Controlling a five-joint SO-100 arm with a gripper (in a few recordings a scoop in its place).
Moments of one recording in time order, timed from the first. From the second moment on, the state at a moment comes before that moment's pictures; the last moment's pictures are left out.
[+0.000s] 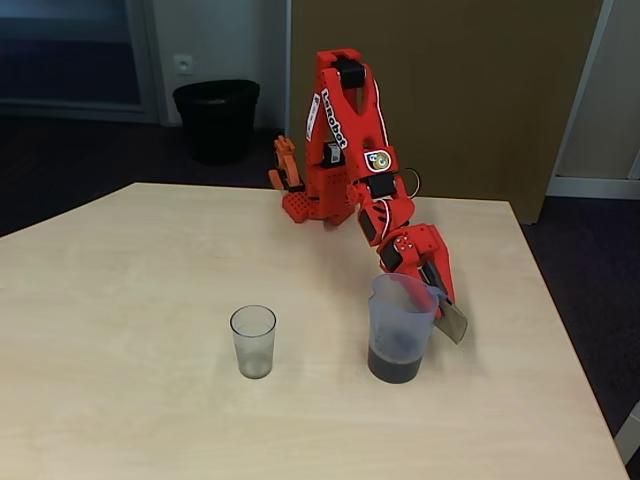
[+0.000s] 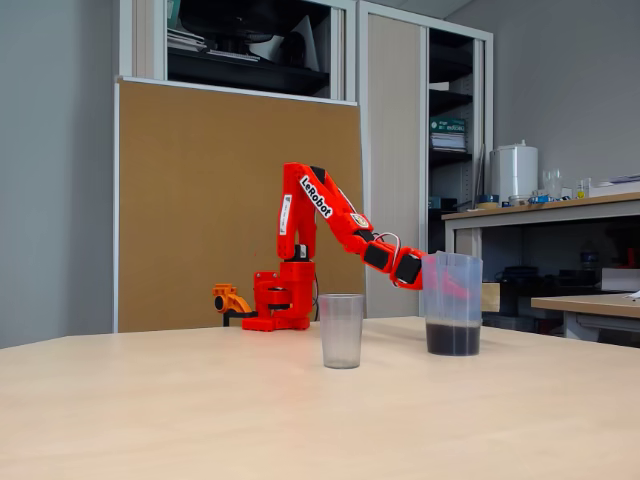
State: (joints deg) arm -31.8 90.9 139.2 -23.2 80.9
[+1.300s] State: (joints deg) arm -21.9 106.6 129.0 5.8 90.2
